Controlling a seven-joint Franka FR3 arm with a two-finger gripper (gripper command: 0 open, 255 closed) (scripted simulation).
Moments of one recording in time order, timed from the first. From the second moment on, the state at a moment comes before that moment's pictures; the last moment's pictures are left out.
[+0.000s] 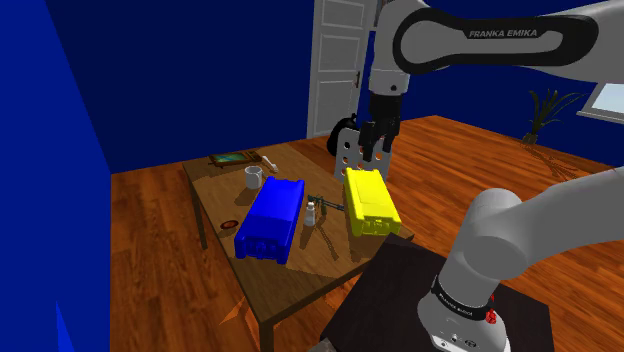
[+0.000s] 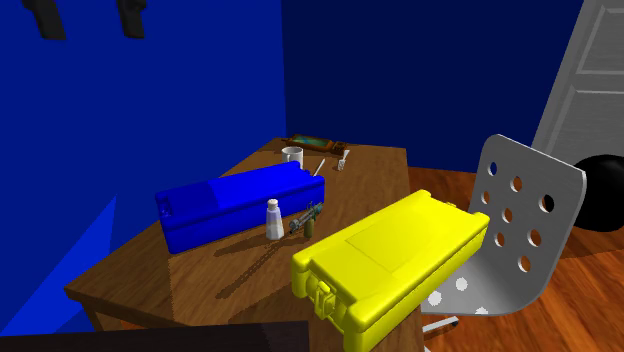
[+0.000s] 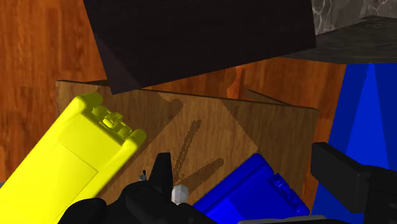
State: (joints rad) arm 0.00 -0.79 -0.06 -2.44 -0.05 1.60 0.13
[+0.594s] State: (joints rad) arm -0.02 -0.59 -0.14 -2.46 -0.09 1.81 0.06
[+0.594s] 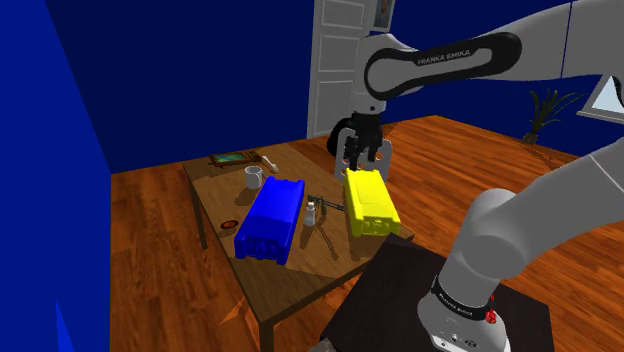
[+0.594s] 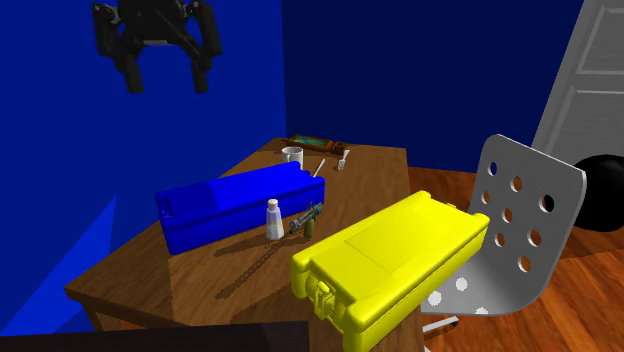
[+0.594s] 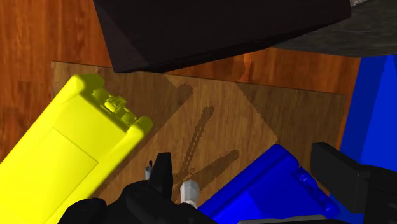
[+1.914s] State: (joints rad) arm -0.07 0.19 -0.27 -2.16 0.00 2.23 -0.17
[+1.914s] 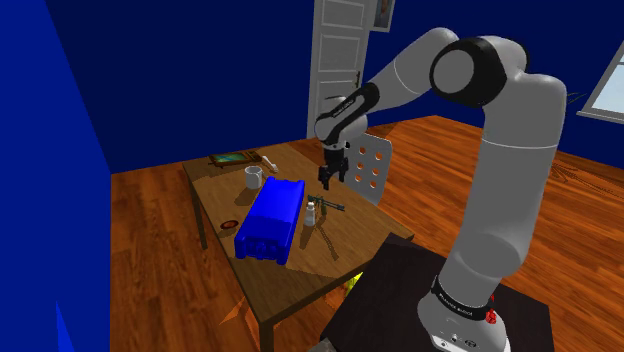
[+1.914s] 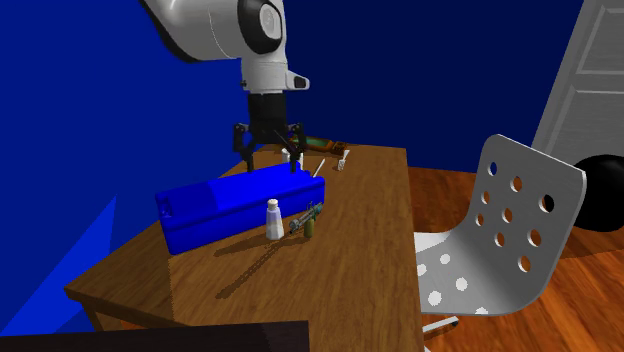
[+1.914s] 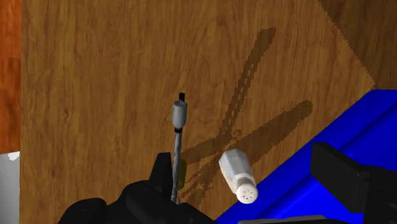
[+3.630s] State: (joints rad) arm -0.21 0.80 -0.23 -1.67 0.12 2.30 -0.30
